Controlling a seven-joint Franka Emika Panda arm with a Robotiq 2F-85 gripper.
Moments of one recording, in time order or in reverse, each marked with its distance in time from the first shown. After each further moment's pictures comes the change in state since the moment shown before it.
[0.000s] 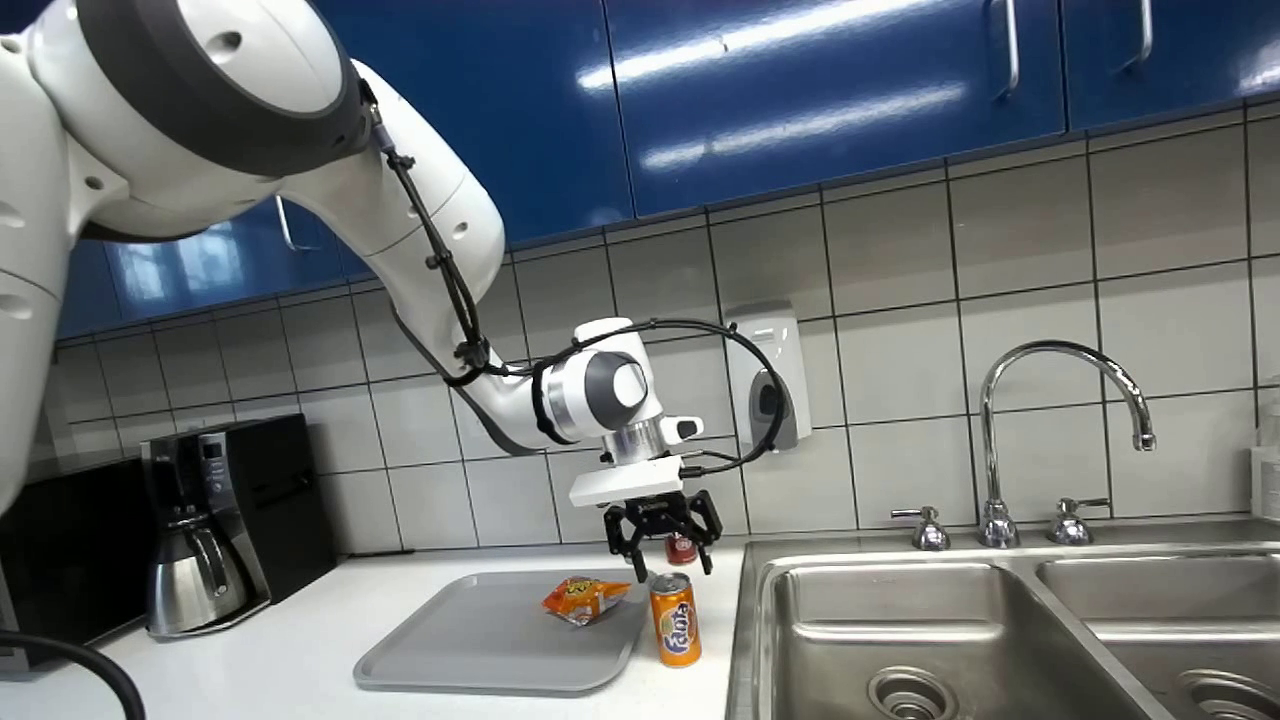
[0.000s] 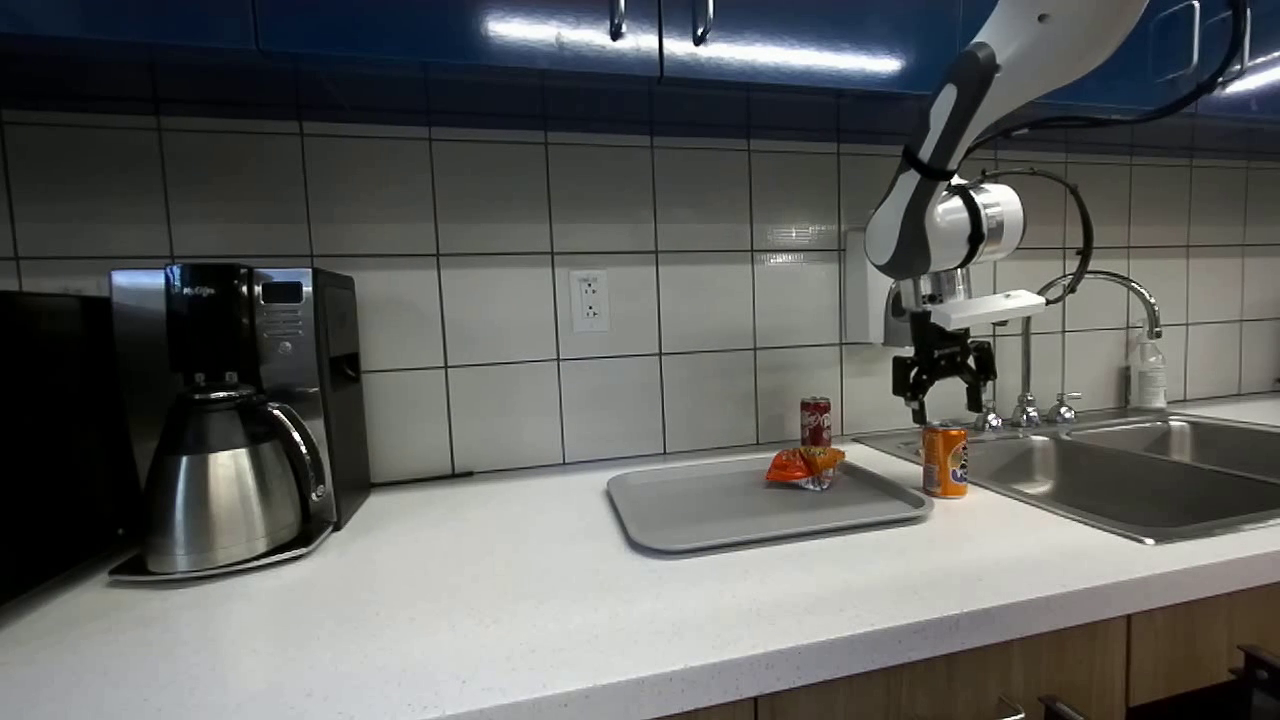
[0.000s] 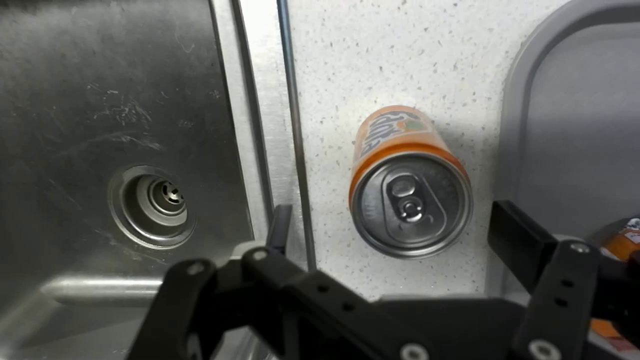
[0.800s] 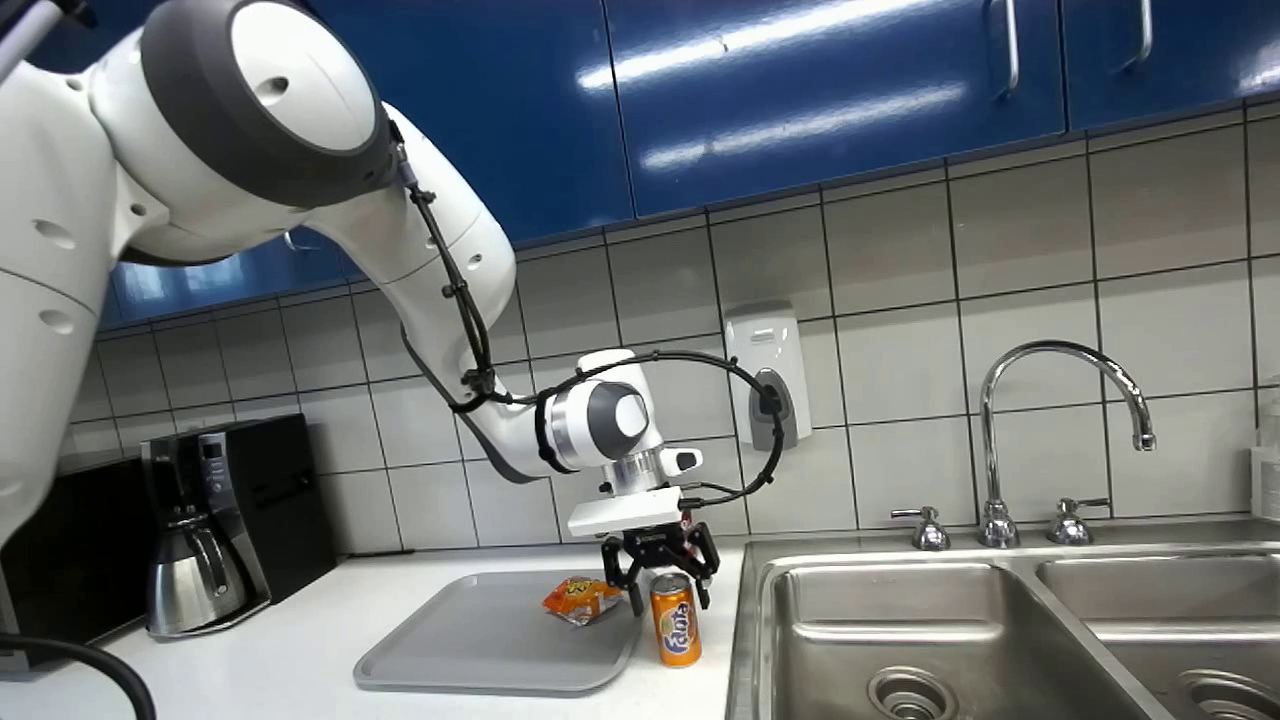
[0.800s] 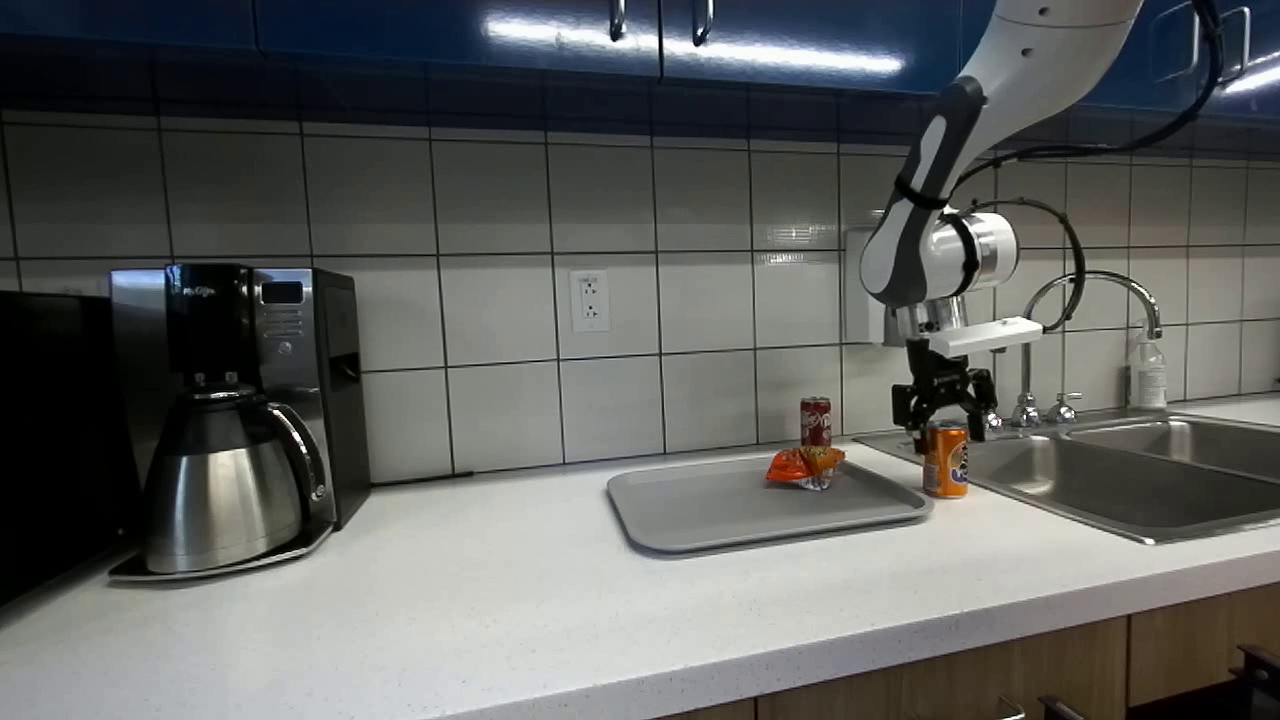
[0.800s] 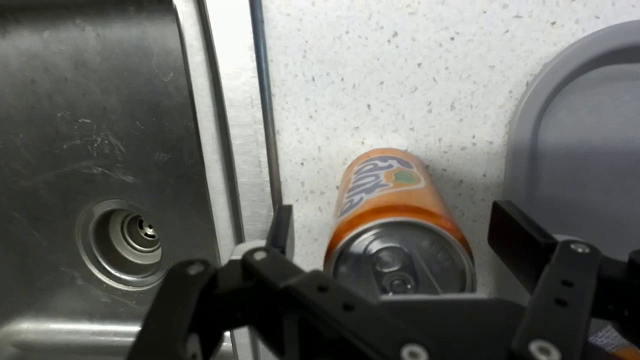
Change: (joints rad) arm 0.004 0.069 0.007 0.002 -0.001 0.000 0.000
